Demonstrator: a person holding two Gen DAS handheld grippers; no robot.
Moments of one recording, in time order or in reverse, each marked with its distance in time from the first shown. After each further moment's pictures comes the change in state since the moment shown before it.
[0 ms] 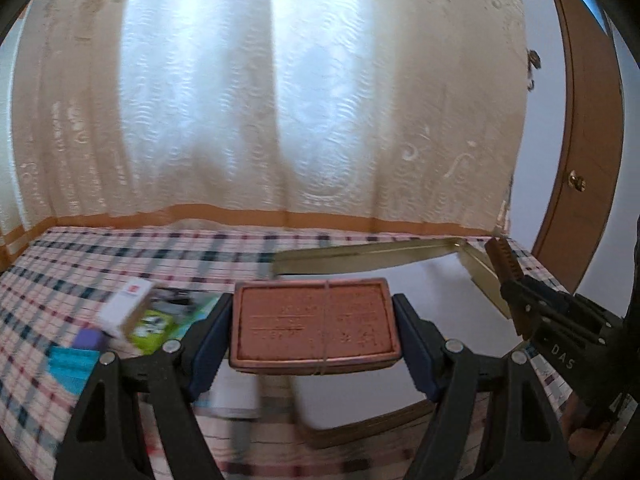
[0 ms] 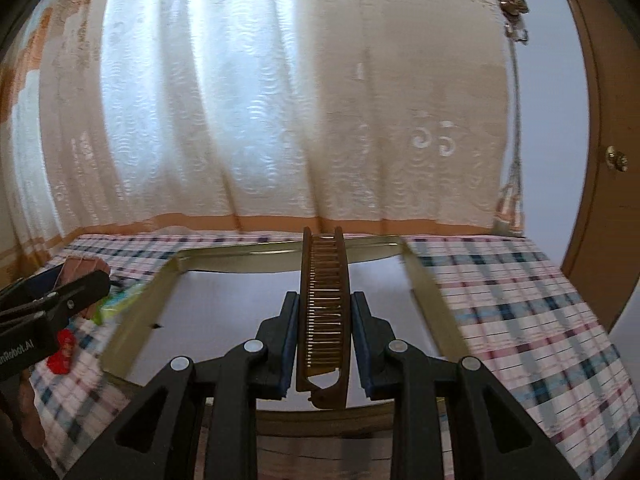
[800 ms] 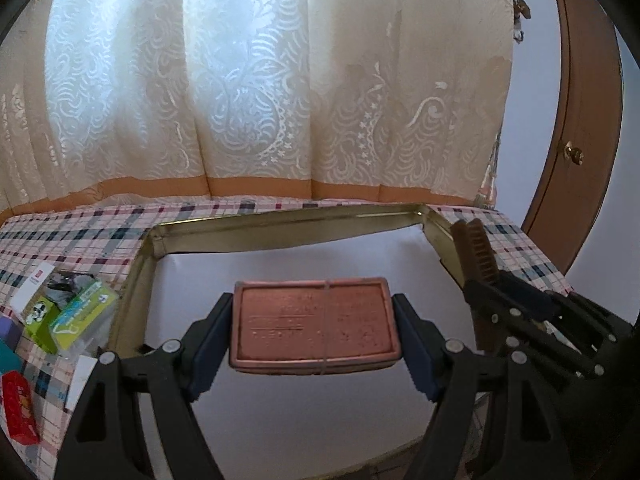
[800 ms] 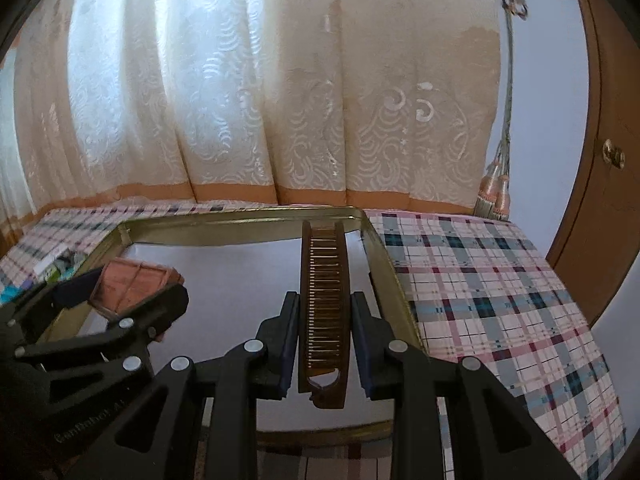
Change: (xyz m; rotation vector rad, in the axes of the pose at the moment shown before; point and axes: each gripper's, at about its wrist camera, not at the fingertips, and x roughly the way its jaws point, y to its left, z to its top) left arm 0.066 -0.083 -0.003 0.005 0.121 -0.042; right arm 0.040 -0.032 -0.001 -0.013 0.109 -0.048
